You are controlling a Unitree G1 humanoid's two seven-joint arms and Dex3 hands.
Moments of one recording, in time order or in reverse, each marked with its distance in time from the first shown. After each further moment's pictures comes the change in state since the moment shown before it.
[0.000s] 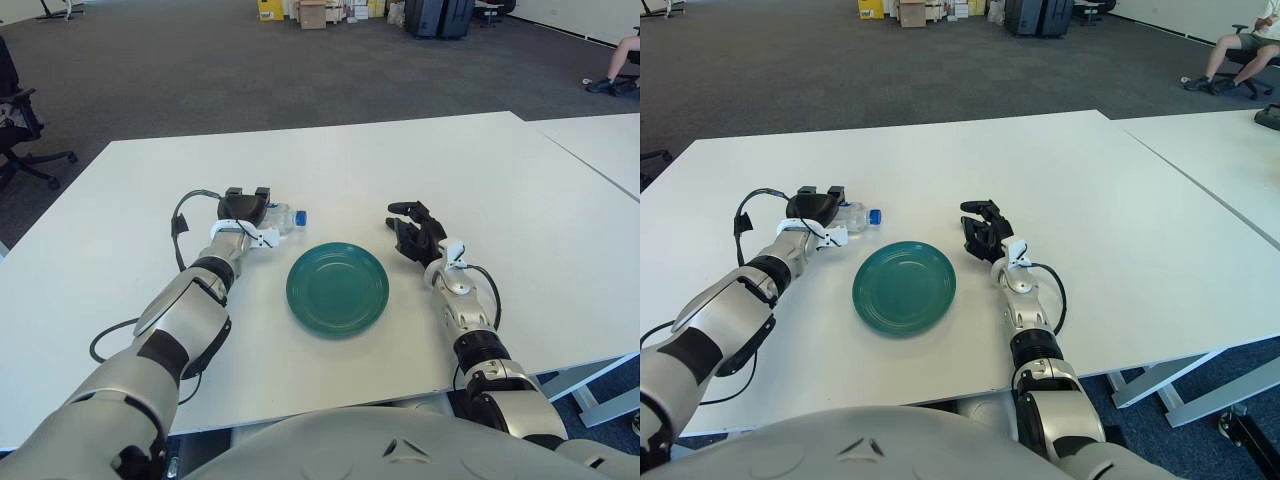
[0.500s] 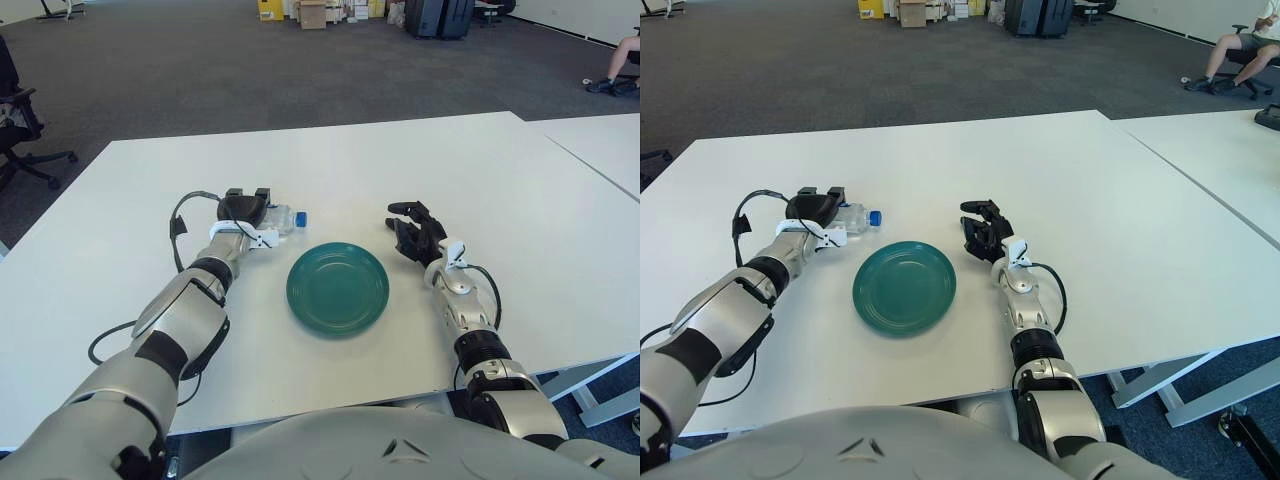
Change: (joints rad) left arm 0.004 0.011 0.015 -0.001 -0.006 -0.036 0.004; right arm -0.001 -0.003 0.001 -0.001 0.000 0.005 0.000
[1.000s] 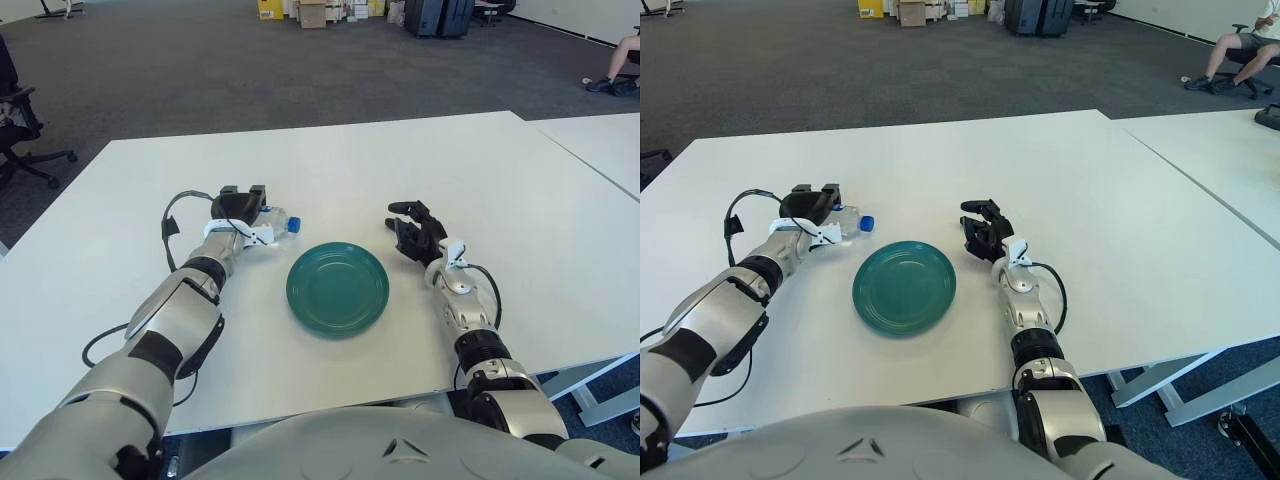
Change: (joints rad) left arm 0.000 0.041 0.072 -0.017 -0.054 -0.043 0.066; right arm -0.001 0.000 -0.001 0.000 0.002 -0.001 0.001
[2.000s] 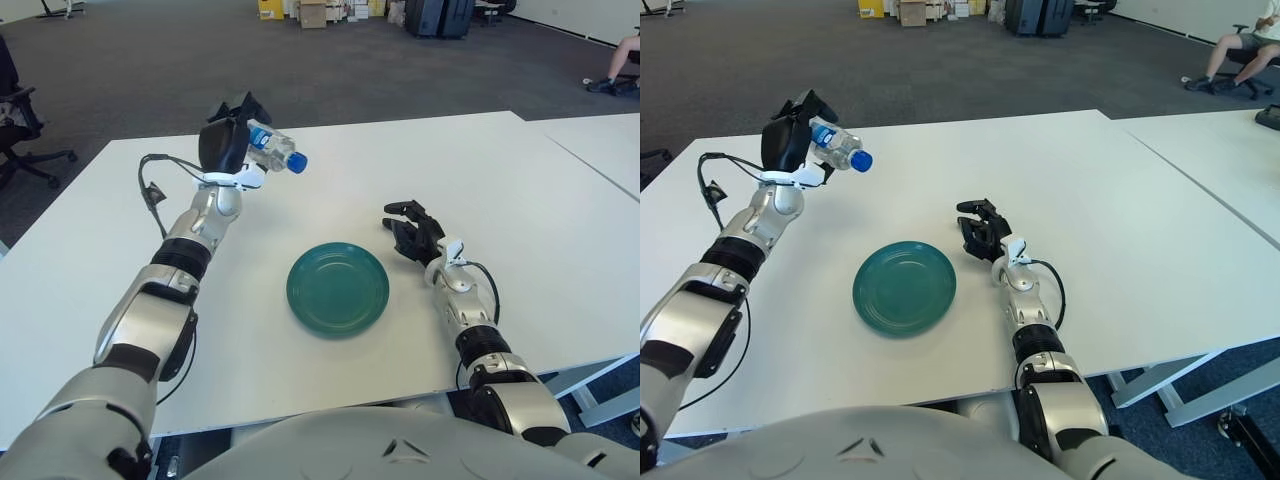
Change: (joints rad) left arm 0.130 0.068 0.274 -0.671 -0.194 -0.253 0.067; right arm -0.033 -0.019 0.008 0.073 0.002 -0.053 0.041
